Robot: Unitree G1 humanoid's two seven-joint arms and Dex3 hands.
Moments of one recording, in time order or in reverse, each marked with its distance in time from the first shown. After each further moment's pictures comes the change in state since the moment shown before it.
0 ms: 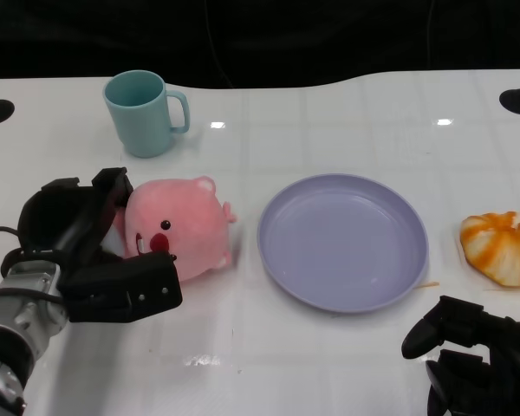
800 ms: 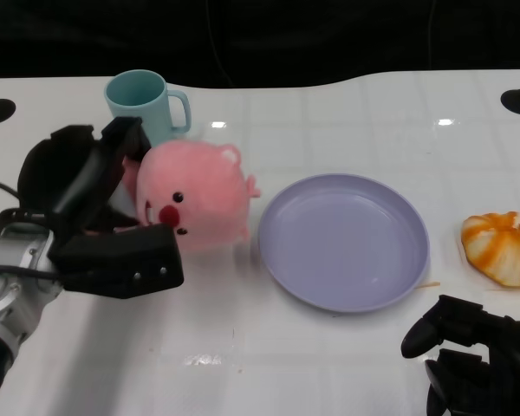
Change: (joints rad) left arm 0.111 0.109 0.096 -0.527 -0.013 0.065 -0.151; right arm -0.004 0.000 0.000 0.000 0.004 0.004 0.002
